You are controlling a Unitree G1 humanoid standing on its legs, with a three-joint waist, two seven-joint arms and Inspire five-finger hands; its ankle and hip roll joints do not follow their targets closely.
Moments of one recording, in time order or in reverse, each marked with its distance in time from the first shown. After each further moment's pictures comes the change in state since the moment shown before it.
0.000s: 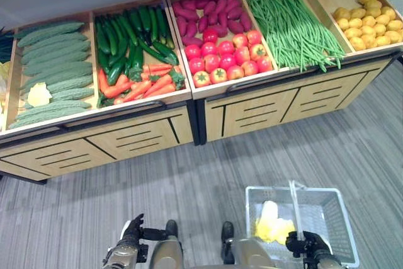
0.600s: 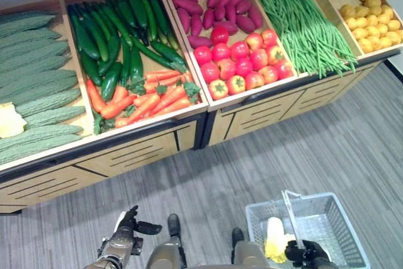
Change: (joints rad) left arm -0.022 0.064 -0.037 -0.027 0.039 0.006 0.020; right arm 0.014 0.012 -0.001 0.028 -0.023 0.018 -0.013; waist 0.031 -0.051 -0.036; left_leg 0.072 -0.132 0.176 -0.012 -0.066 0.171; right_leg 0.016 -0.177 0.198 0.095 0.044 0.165
